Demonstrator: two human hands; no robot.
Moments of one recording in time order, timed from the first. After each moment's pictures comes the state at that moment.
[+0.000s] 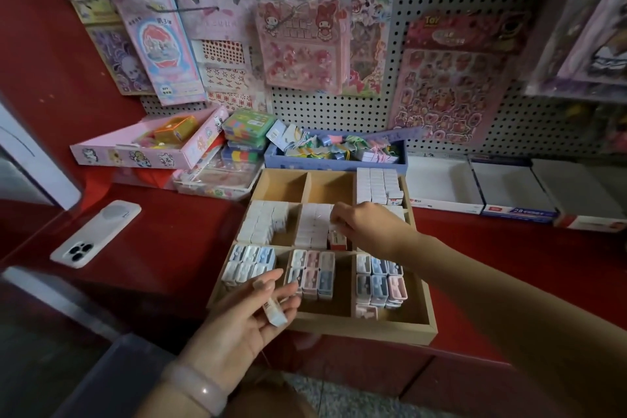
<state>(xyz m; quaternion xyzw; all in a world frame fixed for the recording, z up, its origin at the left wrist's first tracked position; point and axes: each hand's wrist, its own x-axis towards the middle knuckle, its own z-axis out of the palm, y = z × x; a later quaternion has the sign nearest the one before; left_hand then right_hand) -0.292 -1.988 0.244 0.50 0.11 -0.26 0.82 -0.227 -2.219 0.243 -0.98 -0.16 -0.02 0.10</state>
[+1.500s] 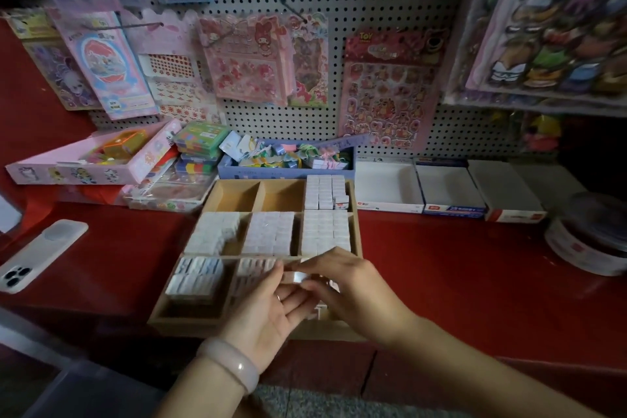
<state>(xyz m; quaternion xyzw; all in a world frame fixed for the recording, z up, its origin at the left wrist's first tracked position) -0.307 -2.084 0.252 0.45 0.09 -0.31 0.83 -0.335 -2.234 0.235 -0.90 -0.21 -0.19 0.34</state>
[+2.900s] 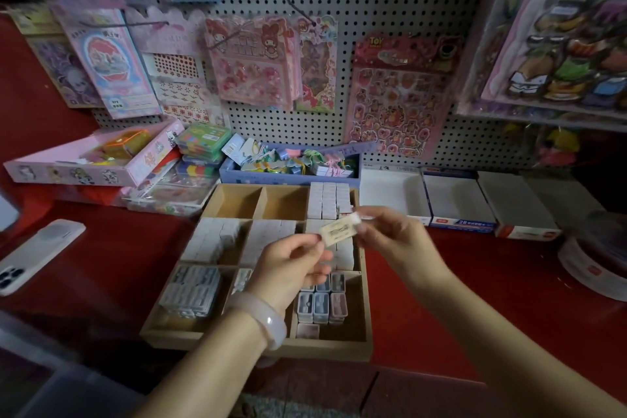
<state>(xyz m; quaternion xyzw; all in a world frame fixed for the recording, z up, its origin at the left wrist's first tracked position) -0.270 -2.119 0.271 0.70 -0.04 -0.21 0.68 -0.303 -2.290 0.261 -0.73 0.07 -0.11 0.67</state>
